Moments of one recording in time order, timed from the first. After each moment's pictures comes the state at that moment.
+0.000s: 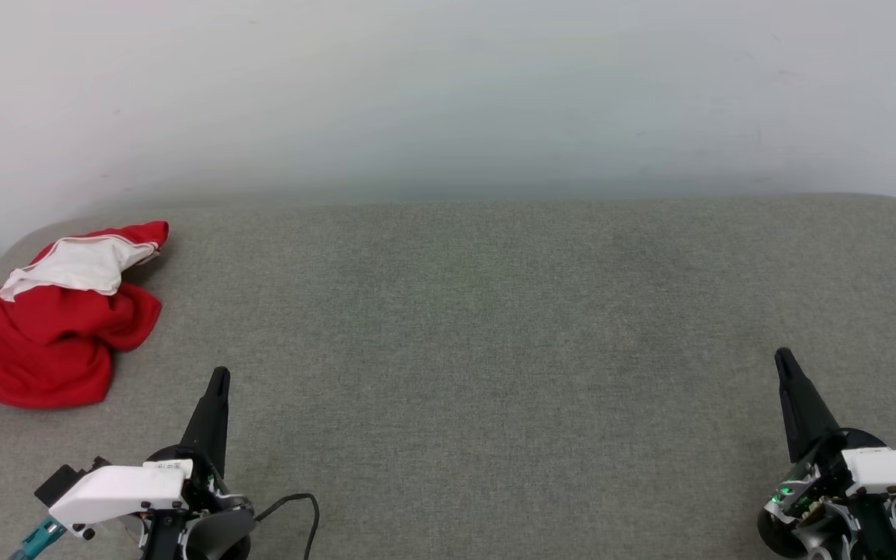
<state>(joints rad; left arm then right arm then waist) -0.10 0.05 0.11 0.25 -1.61 -0.13 0.11 -0.10 -0.05 -0.11 0.25 1.62 0.13 0.12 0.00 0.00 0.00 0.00</state>
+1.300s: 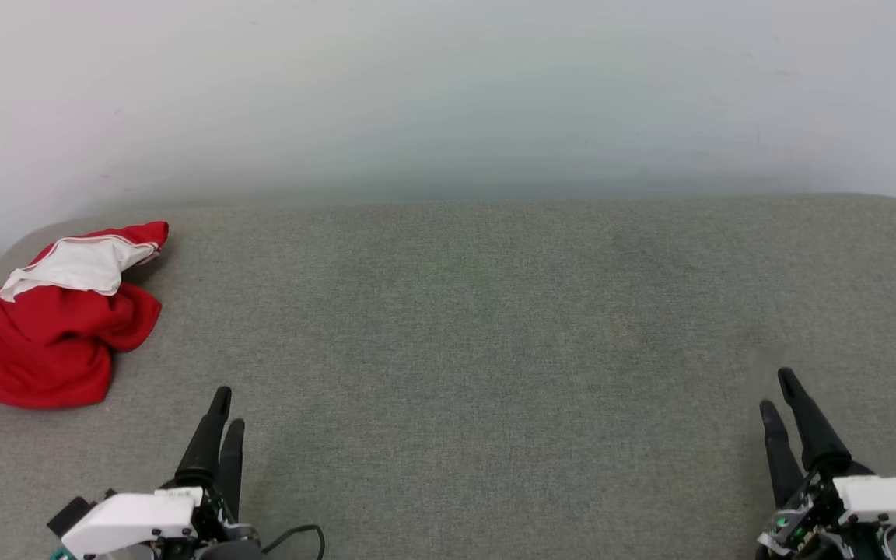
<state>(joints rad) -0.08 0.05 0.11 0.28 -1.61 -0.13 0.11 -0.07 -0.05 -0.11 0.28 1.62 0.13 0.11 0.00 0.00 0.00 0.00</state>
